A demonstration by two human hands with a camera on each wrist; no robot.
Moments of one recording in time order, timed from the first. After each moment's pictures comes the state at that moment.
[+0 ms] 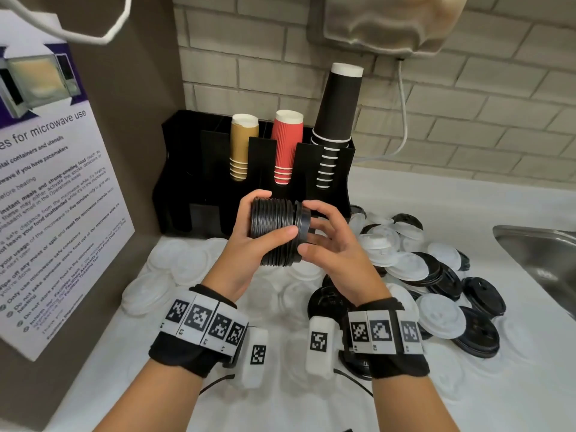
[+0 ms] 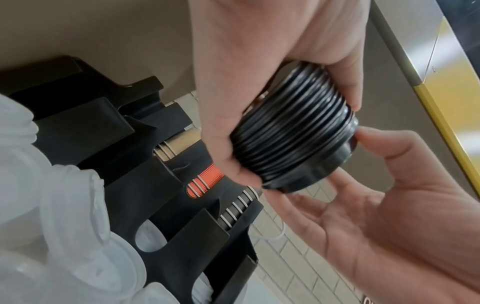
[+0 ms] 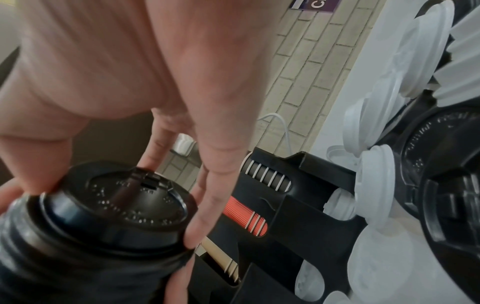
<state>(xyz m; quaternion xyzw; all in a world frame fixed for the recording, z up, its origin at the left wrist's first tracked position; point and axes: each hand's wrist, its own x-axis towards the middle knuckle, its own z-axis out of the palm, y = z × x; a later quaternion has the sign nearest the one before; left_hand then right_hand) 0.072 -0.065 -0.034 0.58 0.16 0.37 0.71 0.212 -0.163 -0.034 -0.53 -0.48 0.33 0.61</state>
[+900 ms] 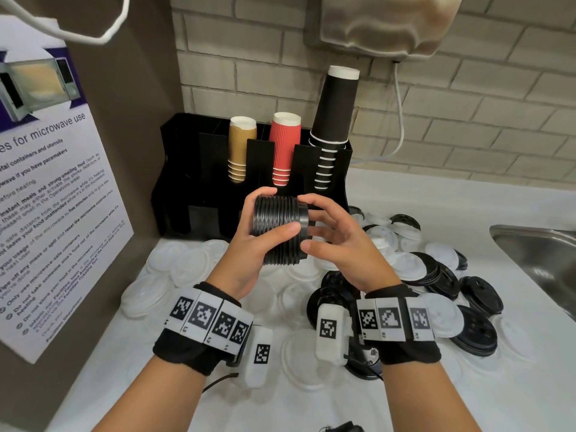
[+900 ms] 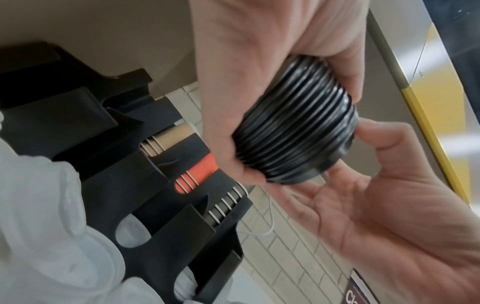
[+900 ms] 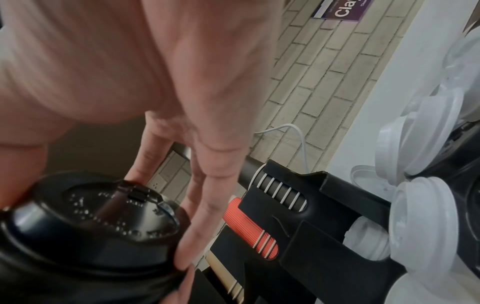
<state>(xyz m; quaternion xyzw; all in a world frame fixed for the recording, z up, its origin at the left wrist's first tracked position) 0.078 -0.067 -0.029 0.57 0.13 0.37 0.72 0.221 -0.166 -0.012 -0.55 -0.54 0.32 0.56</state>
